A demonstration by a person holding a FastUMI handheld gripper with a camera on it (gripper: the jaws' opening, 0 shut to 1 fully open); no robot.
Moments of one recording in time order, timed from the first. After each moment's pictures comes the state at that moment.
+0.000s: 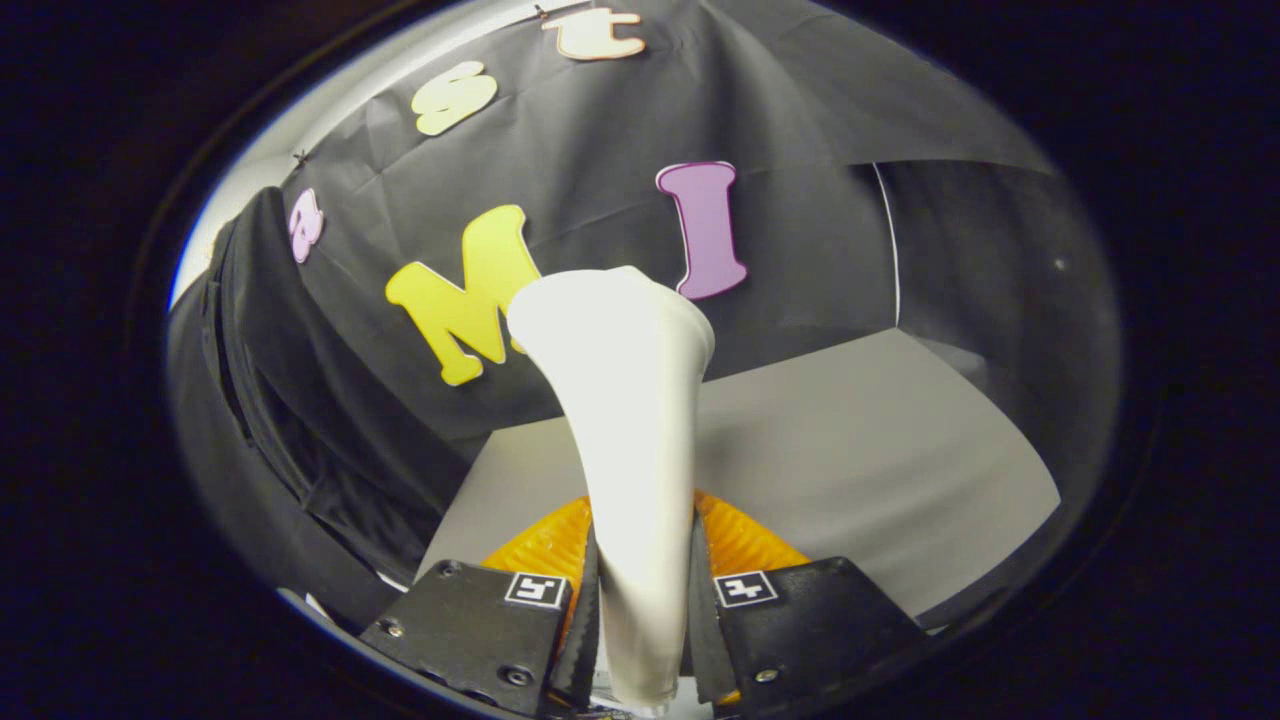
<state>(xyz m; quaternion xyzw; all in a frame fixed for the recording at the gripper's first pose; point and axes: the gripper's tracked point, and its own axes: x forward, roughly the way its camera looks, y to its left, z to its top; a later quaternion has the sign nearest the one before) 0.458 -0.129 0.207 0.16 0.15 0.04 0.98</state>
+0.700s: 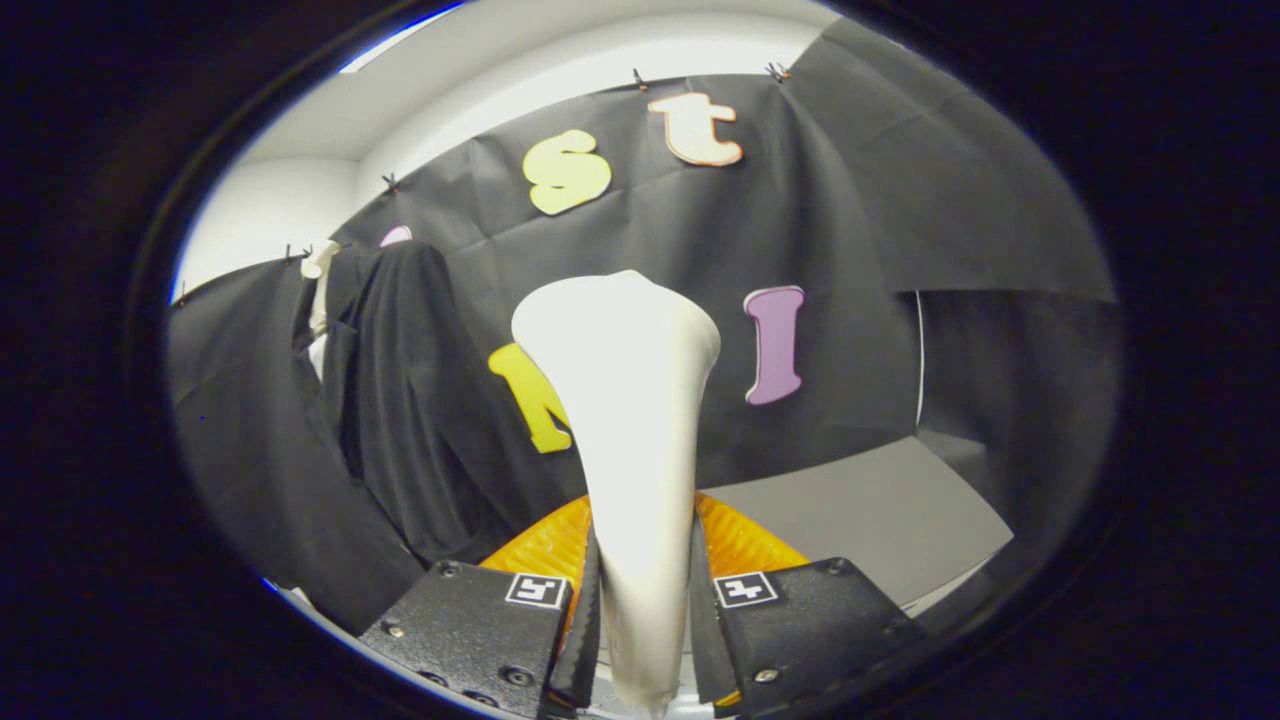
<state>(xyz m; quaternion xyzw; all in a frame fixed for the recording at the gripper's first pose) 0.369 -0.027 0.345 0.10 0.02 0.07 0.99</state>
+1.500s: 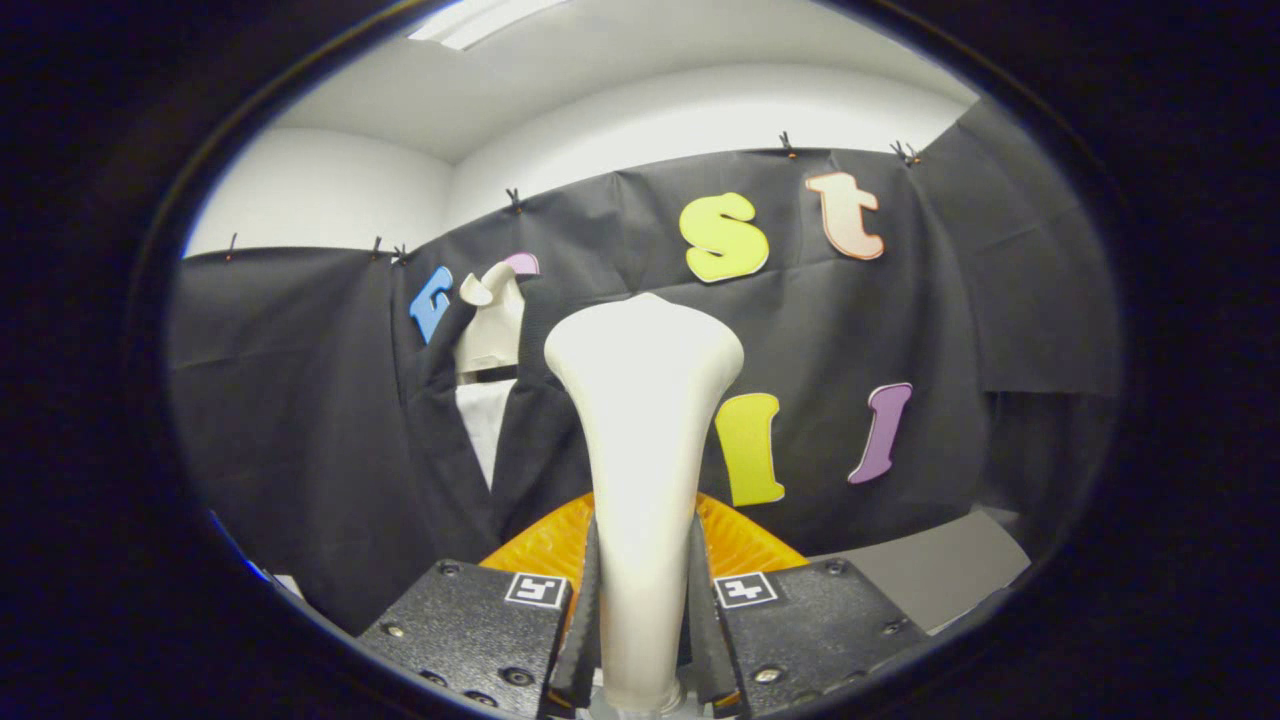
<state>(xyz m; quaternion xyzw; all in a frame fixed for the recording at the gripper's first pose) 0.347 0.175 0.446 0.03 -0.06 0.13 0.99</state>
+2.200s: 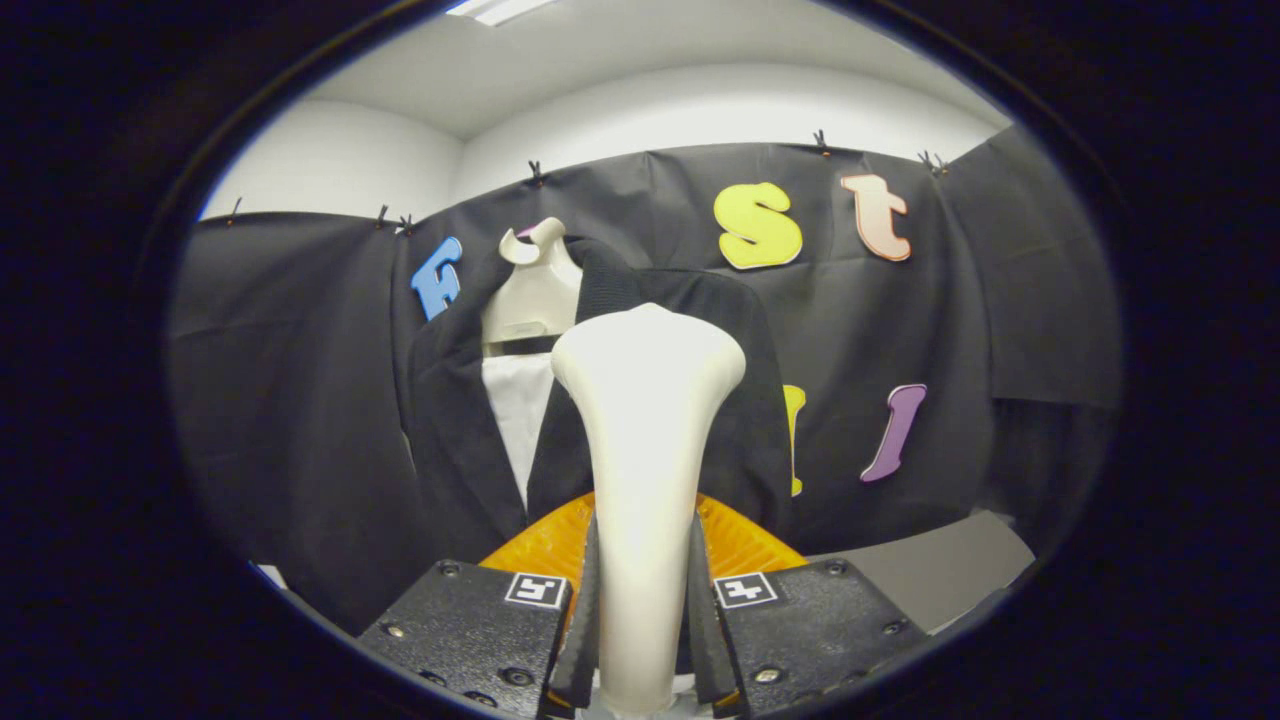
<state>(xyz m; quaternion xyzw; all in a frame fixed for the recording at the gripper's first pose) 0.368 0.230 0.426 0.01 -0.04 0.11 0.99</state>
